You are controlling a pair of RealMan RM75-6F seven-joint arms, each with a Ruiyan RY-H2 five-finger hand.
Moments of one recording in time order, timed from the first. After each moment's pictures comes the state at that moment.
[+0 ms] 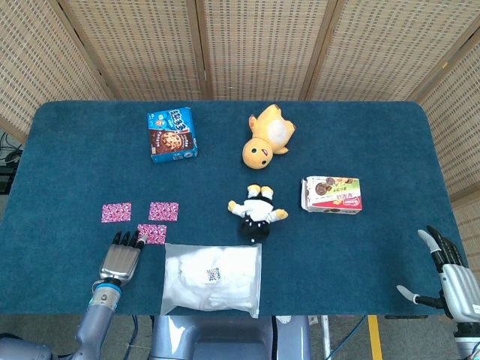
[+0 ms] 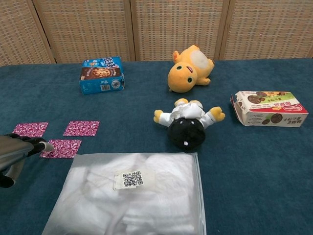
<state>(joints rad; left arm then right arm) -0.66 -1.52 0.10 -1.93 0.56 1.39 1.04 0.01 -1.04 0.01 -1.68 -1.54 1.48 0.33</state>
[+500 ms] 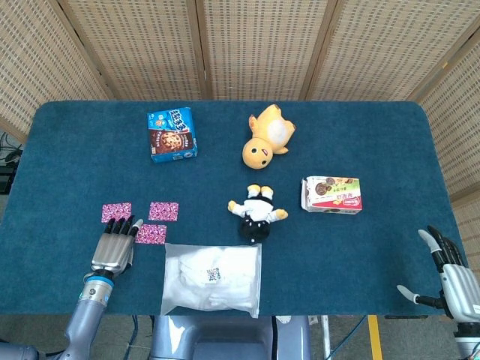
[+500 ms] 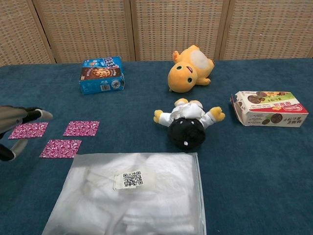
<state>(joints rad) -0.63 -1.43 0.03 -1.99 0.67 1.40 0.91 0.01 -1.04 0.01 -1.68 -1.54 1.48 0.33</state>
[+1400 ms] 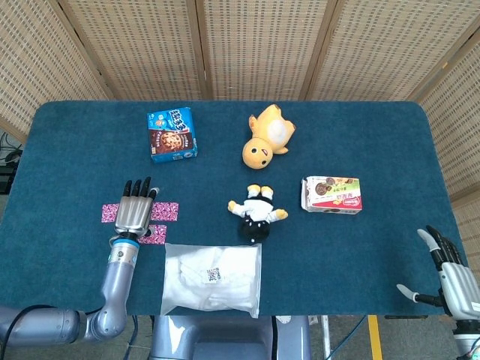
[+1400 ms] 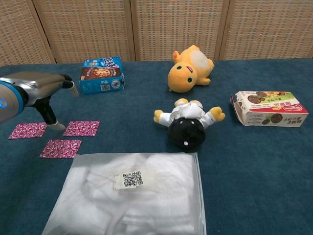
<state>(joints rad) -0.79 -1.59 -0.21 -1.74 0.51 1.36 1.02 0.02 -1.05 0.01 -1.67 -1.51 1.44 0.34</state>
